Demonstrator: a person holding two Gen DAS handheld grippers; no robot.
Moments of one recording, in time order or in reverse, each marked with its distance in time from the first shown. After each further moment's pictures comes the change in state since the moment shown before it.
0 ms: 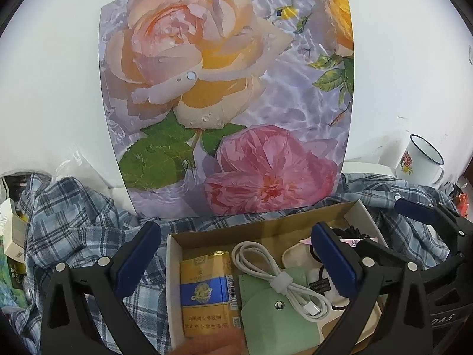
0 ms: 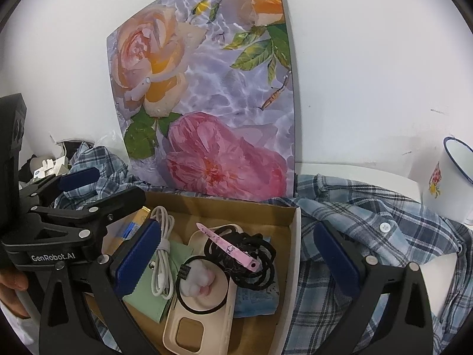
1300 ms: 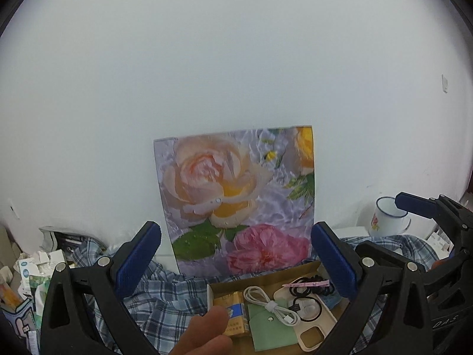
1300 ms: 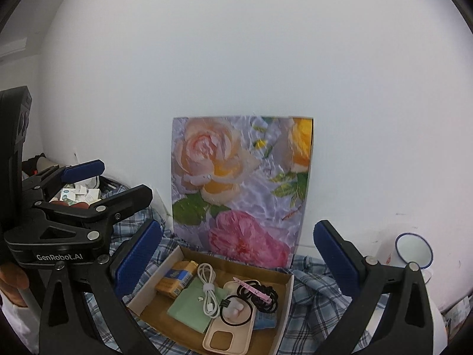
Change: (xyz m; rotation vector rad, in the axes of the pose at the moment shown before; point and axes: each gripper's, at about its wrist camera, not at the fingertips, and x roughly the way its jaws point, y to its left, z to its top) left arm -0.170 -0.004 0.035 0.038 -0.335 0.028; right arm -0.148 0.073 0.035 -0.182 -0.317 -0.017
